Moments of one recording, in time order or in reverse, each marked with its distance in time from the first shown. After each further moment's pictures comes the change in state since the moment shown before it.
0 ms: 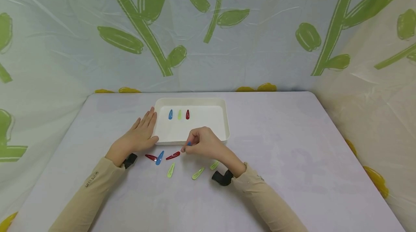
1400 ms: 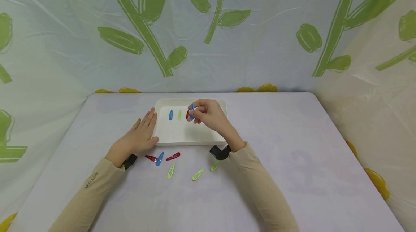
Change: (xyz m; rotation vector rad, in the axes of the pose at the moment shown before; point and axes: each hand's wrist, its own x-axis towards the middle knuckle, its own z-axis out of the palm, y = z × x) left_hand -0.002 0.003 -0.003 0.011 -0.004 -0.001; right_hand 0.045 -0.014 -0.050 0.047 0.215 -0.104
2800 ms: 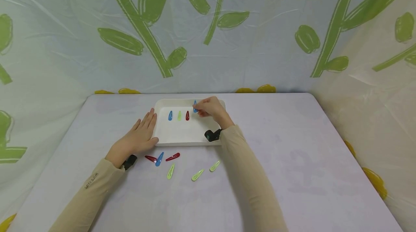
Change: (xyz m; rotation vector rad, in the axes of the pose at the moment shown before) left_hand -0.005 0.007 -0.007 -0.007 0.005 0.001; right_hand 0.060 0.054 -0.013 0.175 0.118 0.486
